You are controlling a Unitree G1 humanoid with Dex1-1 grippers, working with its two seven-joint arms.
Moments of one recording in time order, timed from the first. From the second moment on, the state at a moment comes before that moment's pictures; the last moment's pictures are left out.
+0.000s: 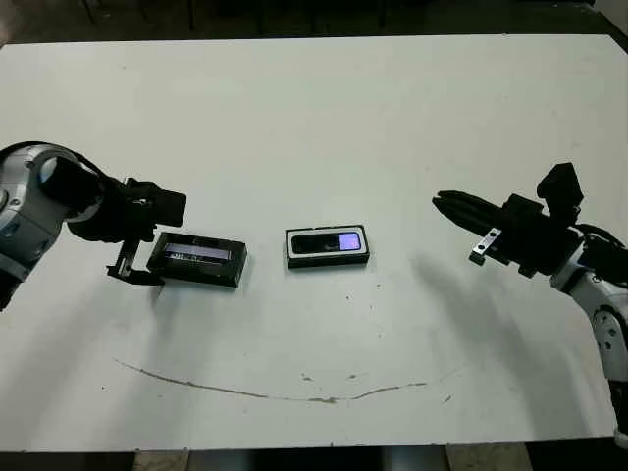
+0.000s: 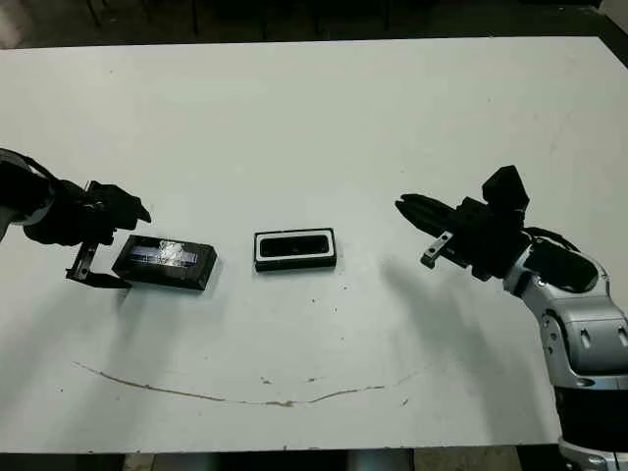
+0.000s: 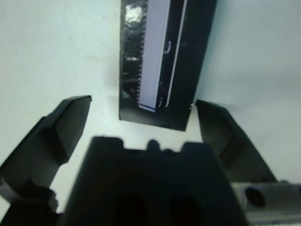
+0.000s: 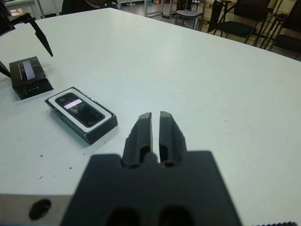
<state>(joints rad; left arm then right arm) -0.71 0.96 -0.46 0.24 0.28 0.07 -1.40 -0.23 -0.61 -0.09 -0.11 0.37 0.38 0.78</state>
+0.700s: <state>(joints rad) -0.72 0.94 -0.47 0.28 0.31 0.06 -1.39 -0.21 -0.62 -0.09 -0.10 0.39 0.38 0.80</state>
